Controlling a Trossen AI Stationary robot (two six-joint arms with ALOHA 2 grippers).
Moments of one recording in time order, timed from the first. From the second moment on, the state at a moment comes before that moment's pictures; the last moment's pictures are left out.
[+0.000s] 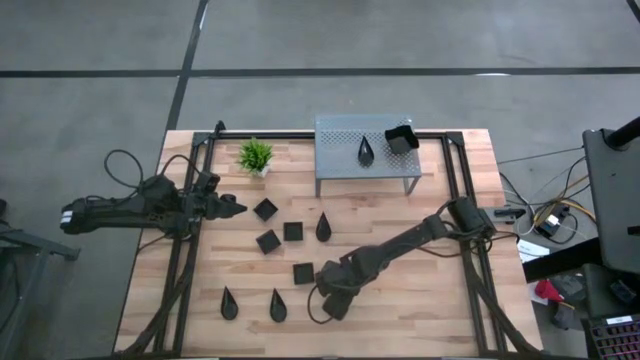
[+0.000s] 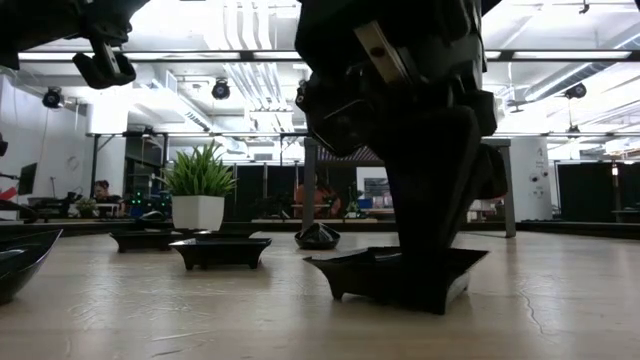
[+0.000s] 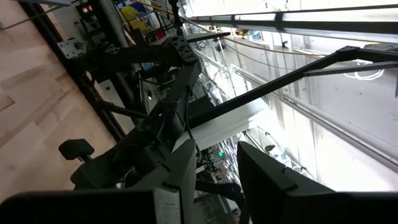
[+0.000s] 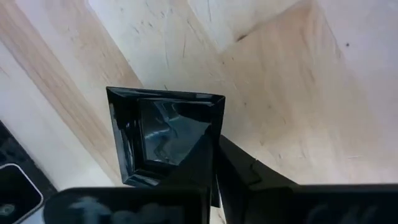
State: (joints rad) left arm 0.06 0.31 0.26 0.23 0.22 -1.24; right arm 0.37 2.15 1.53 -0.66 -0.20 1.03
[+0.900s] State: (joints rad) left arm 0.06 0.37 0.37 0.20 0.18 -1.27; right arm 0.17 1.82 1.53 -0.59 -0.10 1.39
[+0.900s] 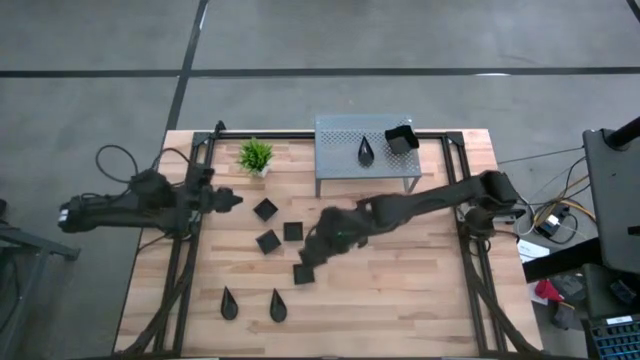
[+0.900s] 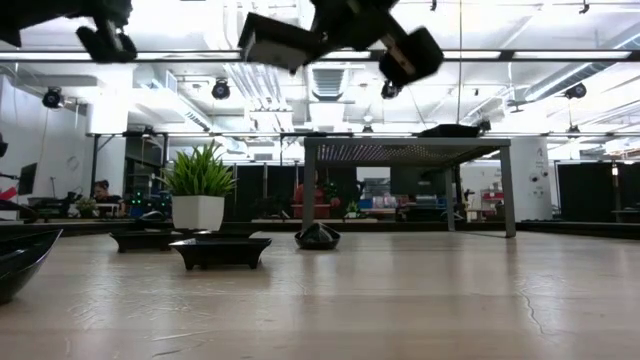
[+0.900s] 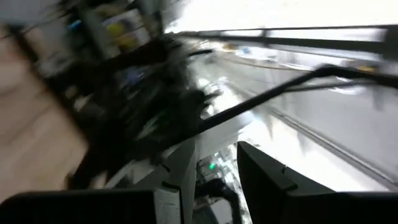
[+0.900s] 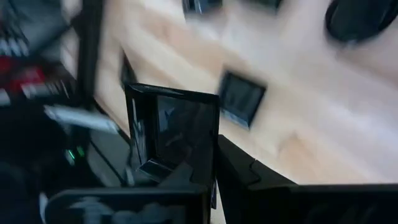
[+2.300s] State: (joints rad) left arm 0.06 1.07 0.97 -0.29 -0.29 -0.91; right arm 0.08 1.75 1.53 -0.48 0.68 1.17
